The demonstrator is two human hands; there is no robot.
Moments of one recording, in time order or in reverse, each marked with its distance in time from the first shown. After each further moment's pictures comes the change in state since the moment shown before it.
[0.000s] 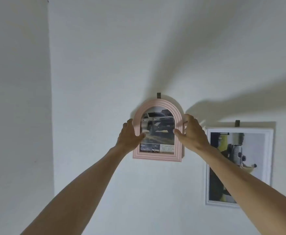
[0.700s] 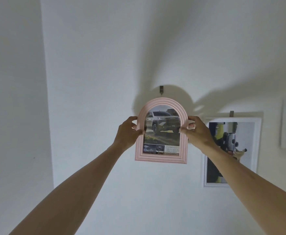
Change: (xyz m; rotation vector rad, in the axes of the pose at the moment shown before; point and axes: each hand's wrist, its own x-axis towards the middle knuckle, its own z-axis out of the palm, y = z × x) left_hand -0.020 -0.032 -0.030 -0.361 -0.075 0.084; right_hand -0.050 -0.030 -0.009 0.322 0.038 0.327
